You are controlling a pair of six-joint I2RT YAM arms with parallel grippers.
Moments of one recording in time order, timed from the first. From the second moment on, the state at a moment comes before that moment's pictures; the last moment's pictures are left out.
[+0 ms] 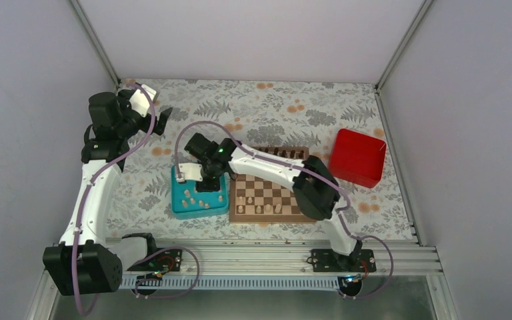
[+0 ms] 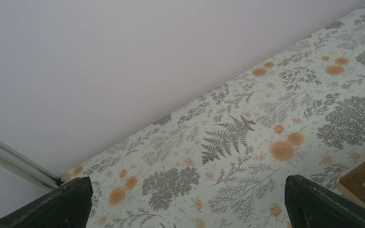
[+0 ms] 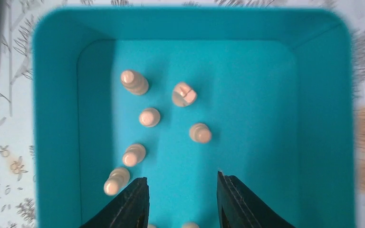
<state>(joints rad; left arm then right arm) 0.08 1.11 1.05 -0.28 0.40 0.42 1.06 2.11 1.82 -0.82 -0.20 -0.61</state>
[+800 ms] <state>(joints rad) 0.08 1.09 1.04 -0.28 0.41 0.42 1.06 2.28 1.85 -0.74 -0.19 -0.62</state>
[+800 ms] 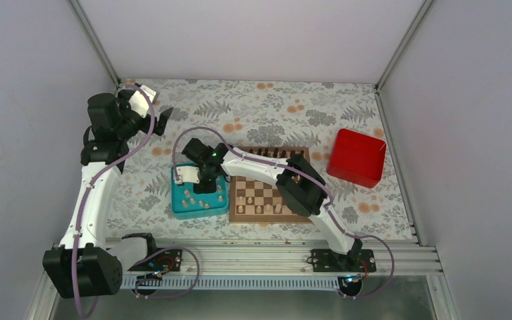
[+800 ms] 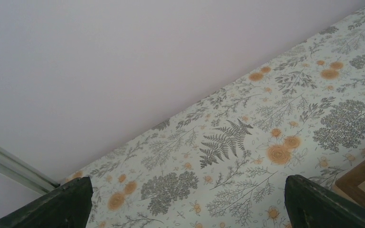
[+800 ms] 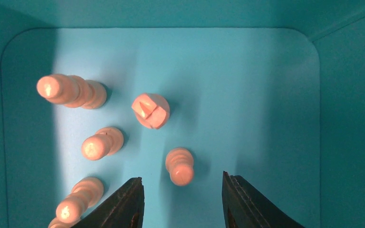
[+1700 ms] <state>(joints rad) 0.08 1.09 1.03 -0.28 0.42 0.42 1.06 2.32 1.85 -0.68 -0.24 -0.62</state>
